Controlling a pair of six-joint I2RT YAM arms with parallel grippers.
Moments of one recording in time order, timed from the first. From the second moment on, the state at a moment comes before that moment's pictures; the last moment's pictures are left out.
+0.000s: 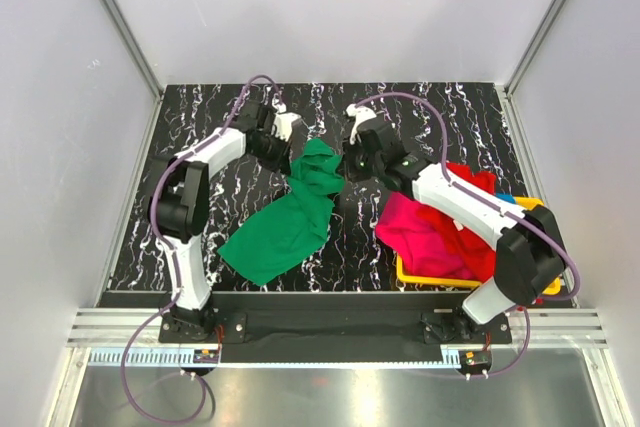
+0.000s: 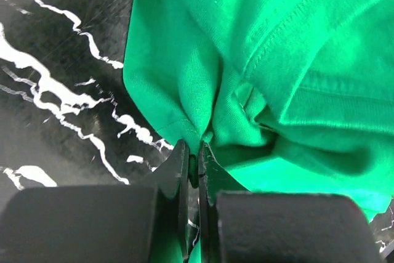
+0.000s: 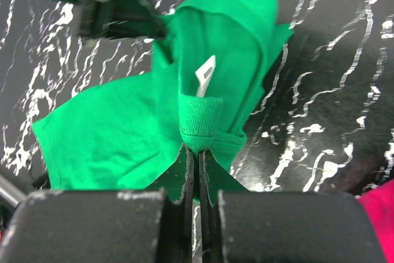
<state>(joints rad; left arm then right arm) -0.27 1.99 1.44 -0.52 0.48 0.20 0.68 1.55 1.21 -0.28 -0.02 0.37</state>
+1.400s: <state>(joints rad) -0.35 1.16 0.88 -0.85 0.35 0.83 0.53 1.60 0.98 -0.07 -0.03 0.56</state>
